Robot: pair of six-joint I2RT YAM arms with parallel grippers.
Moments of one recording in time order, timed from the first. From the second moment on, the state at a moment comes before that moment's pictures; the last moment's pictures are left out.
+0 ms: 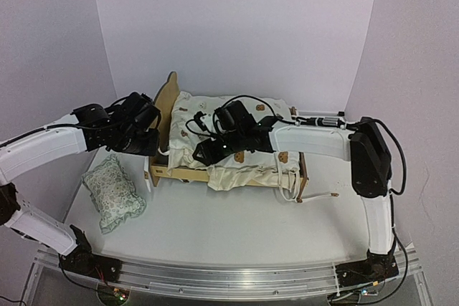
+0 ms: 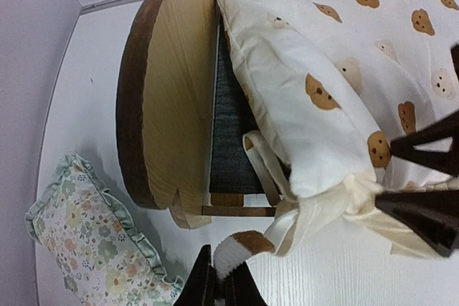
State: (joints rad) left arm -0.83 1.31 1.19 -0.81 -0.50 -0.55; right arm 0.91 2.15 1.77 -0.30 -0.11 0.15
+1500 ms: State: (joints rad) left arm -0.78 1.36 1.30 -0.84 -0.52 -0.49; right arm 1.18 2.56 1.39 1.09 0.47 -0.03
